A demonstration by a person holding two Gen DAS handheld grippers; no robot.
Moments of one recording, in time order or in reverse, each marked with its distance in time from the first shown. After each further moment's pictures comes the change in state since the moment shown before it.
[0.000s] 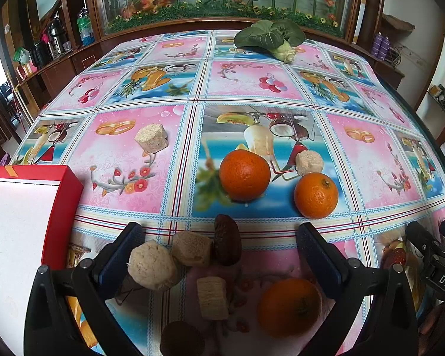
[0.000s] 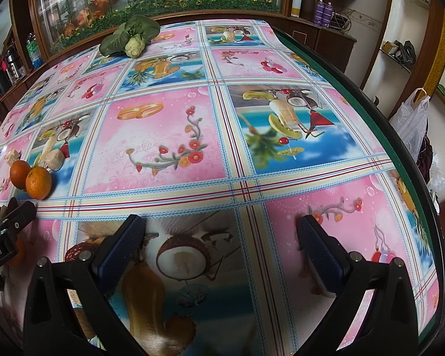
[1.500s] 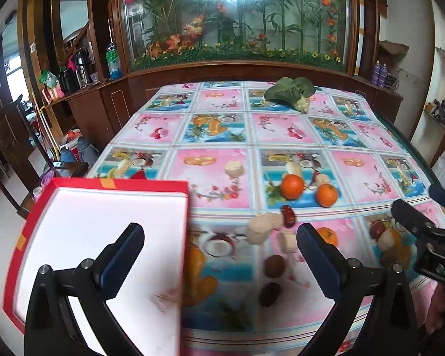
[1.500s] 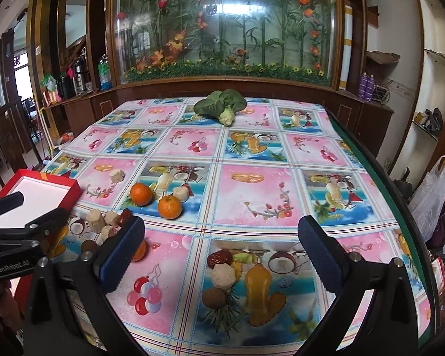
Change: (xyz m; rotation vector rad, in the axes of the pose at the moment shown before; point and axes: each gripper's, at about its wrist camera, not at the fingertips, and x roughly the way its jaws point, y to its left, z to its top) left arm -0.113 0.071 -0.021 0.019 -0.195 0.064; right arm -0.093 0.067 -0.013 -0.197 -0.281 0.212
